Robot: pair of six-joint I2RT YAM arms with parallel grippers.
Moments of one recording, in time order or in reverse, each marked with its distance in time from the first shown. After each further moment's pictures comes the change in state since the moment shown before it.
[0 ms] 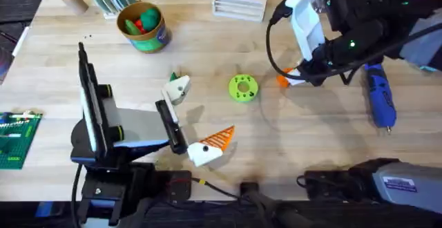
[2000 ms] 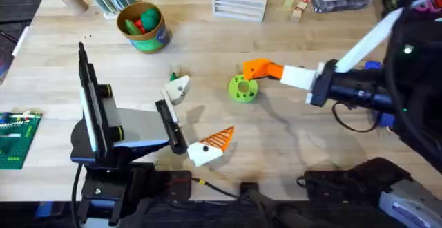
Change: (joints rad) left arm 0.000 0.000 0.000 0.000 0.000 0.000; right arm 0.084 -0.673 -0.441 0.545 -0.441 0.980
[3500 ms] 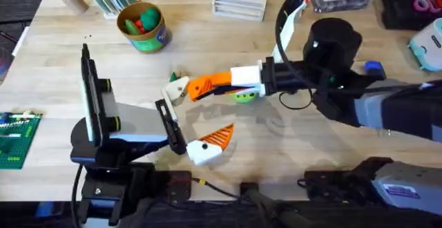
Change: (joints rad) left arm 0.000 0.000 0.000 0.001 -0.006 -0.103; right arm 0.194 0.647 0.000 0.856 -0.406 0.565
